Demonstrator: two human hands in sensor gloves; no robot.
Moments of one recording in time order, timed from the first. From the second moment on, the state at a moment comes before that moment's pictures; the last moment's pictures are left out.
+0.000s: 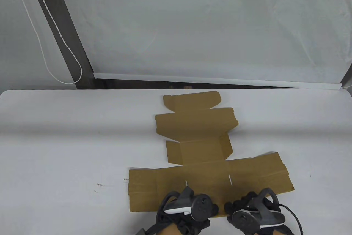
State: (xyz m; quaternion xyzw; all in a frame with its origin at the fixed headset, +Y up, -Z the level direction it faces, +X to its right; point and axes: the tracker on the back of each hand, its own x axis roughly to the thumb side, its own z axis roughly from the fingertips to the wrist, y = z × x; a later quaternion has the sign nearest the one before) left_hand 0.002 -0.746 -0.237 -0.33 -0.36 0.09 0.87; right_hand 0.188 -0.723 -0.229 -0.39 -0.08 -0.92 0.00
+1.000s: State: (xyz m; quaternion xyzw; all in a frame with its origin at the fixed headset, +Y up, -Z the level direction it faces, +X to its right) left_hand -0.063 -0.797 -0.271 -0.43 -0.07 0.04 0.90; right_hand 0.258 -0.777 -0.267 -0.17 -0.28 -0.94 0.04
